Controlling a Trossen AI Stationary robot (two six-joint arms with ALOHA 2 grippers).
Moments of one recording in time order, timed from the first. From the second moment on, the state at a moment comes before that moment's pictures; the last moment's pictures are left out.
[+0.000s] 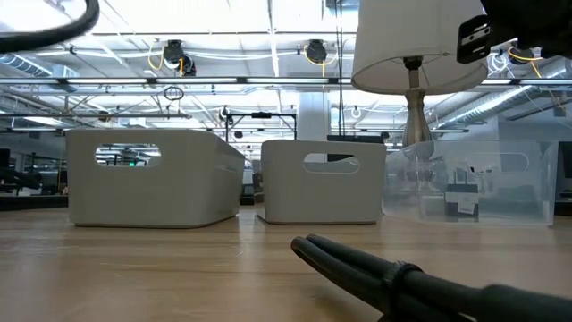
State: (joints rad) left arm -0.87 1.94 1.35 -1.12 0.00 -1.11; right arm 0.28 0.48 0.11 0.50 -0.08 -0.04
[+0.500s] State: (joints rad) left arm -0.81 1.87 1.20 -0.85 0.08 -1.05; right arm 0.28 0.48 0.11 0.50 -0.08 -0.05
